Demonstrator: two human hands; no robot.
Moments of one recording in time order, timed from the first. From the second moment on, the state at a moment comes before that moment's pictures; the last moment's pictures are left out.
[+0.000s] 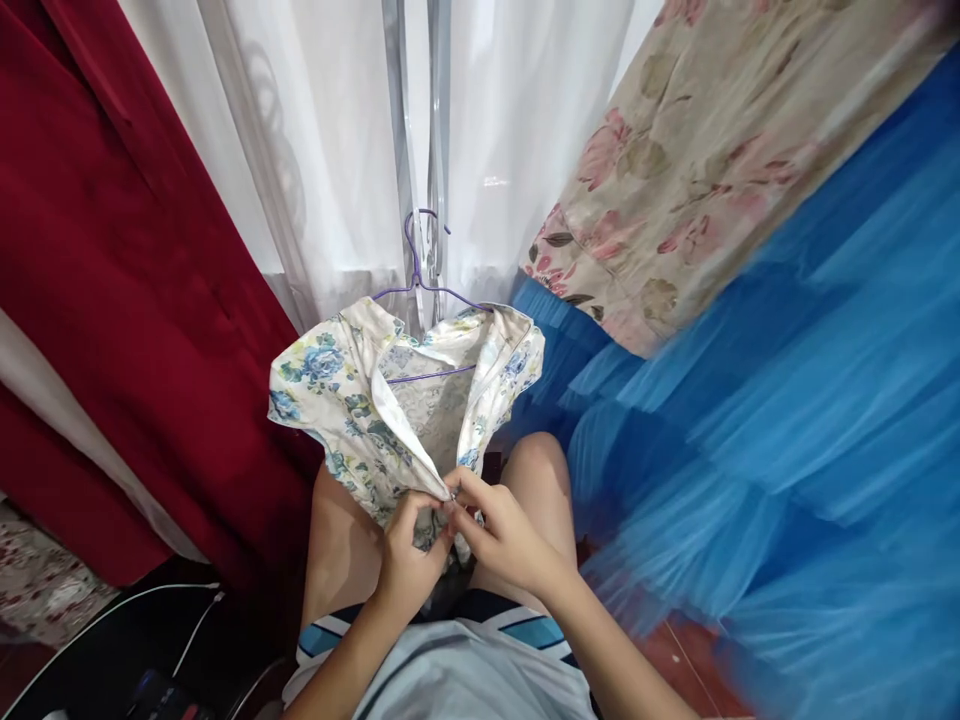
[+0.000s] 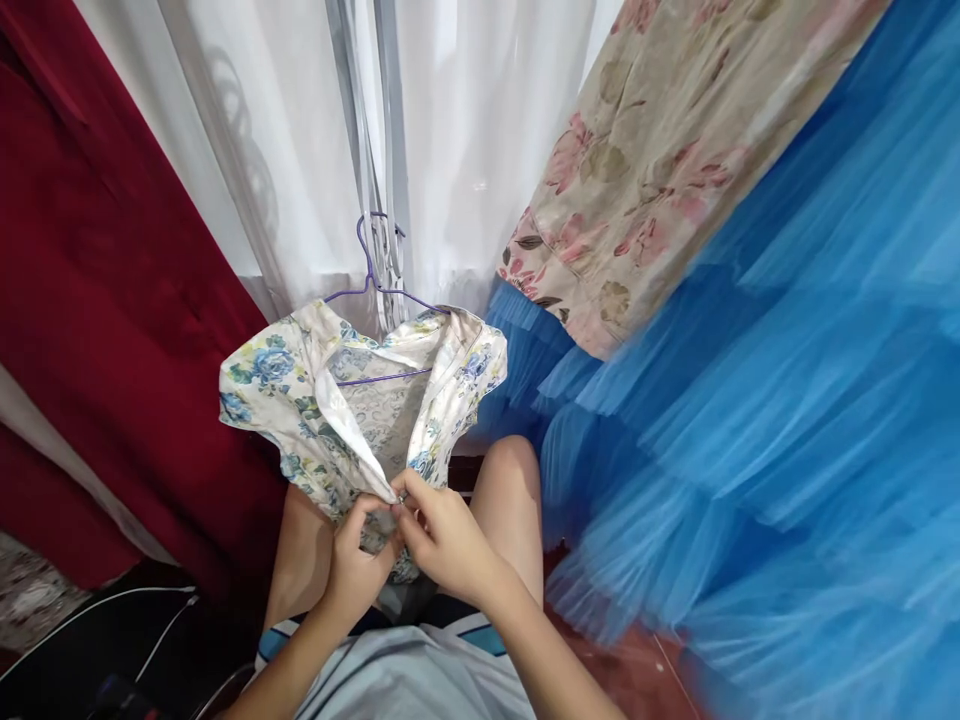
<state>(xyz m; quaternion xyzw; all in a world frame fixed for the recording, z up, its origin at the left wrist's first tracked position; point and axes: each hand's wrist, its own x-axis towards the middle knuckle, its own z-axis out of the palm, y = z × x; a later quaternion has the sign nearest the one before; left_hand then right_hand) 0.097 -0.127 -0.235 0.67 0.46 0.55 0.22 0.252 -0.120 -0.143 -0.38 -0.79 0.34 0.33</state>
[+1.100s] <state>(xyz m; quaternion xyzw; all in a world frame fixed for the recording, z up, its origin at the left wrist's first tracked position) 0.051 -0.108 -0.231 0.76 0.47 0.39 0.22 0.177 0.002 -0.011 -0.24 -0.44 0.52 0.69</state>
